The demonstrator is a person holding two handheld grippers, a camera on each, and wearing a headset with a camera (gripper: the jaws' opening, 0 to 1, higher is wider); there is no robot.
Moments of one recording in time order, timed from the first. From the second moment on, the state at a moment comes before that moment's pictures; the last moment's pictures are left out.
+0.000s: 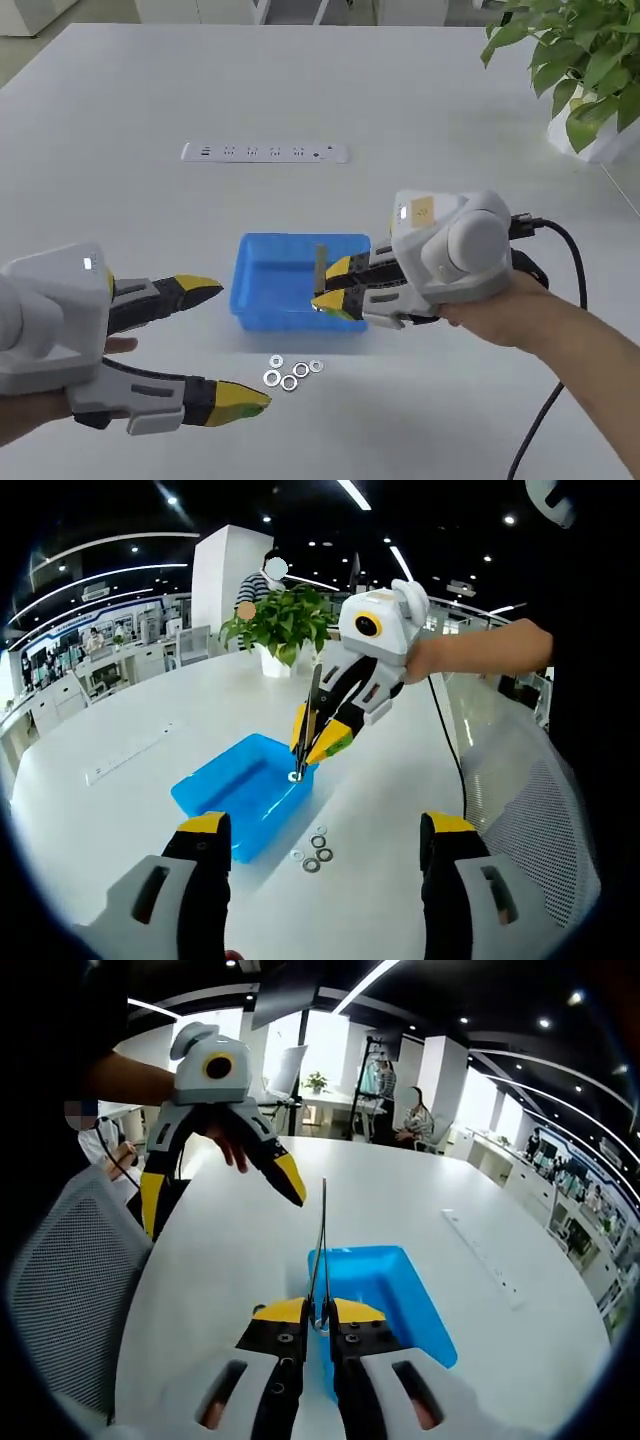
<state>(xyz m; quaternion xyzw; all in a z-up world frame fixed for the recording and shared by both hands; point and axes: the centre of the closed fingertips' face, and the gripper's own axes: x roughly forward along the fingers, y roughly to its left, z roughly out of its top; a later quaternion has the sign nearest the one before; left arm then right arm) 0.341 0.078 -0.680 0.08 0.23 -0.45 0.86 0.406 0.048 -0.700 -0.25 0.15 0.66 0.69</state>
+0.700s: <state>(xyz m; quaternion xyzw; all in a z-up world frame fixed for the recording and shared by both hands) 0.346 0.085 -0.681 0.08 0.23 -0.44 0.86 0.434 0.058 -0.731 -0.24 0.17 0.65 0.70</state>
